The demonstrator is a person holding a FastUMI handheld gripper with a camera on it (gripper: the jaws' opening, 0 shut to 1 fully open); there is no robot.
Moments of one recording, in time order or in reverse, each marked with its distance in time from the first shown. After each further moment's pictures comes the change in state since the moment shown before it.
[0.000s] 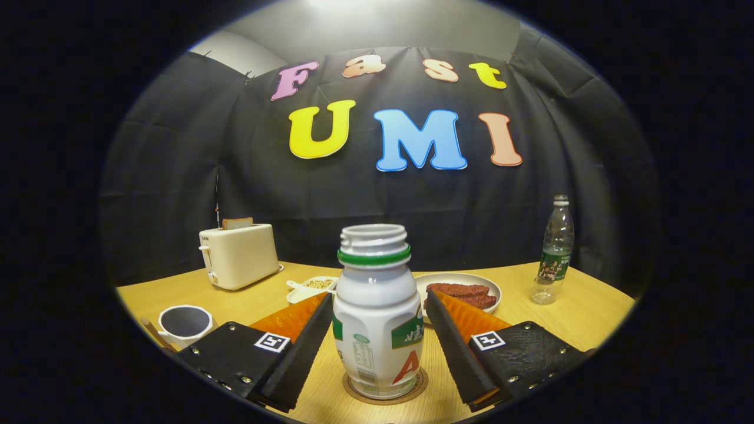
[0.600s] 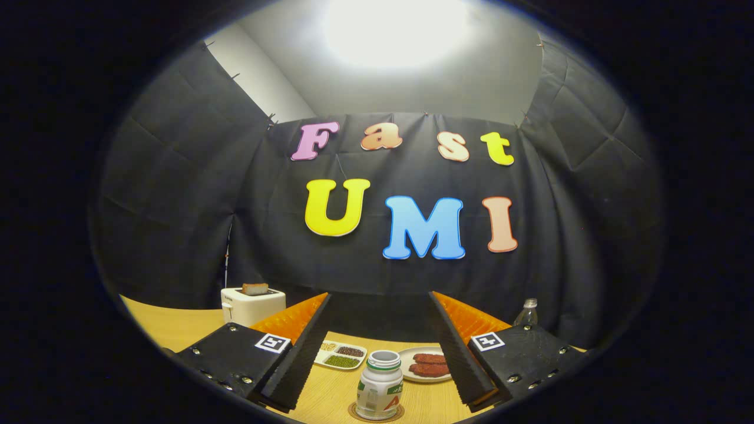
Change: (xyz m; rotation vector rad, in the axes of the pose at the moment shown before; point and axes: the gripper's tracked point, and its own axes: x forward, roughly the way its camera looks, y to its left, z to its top) arm -0.081 0.018 0.160 -0.108 -0.329 0.008
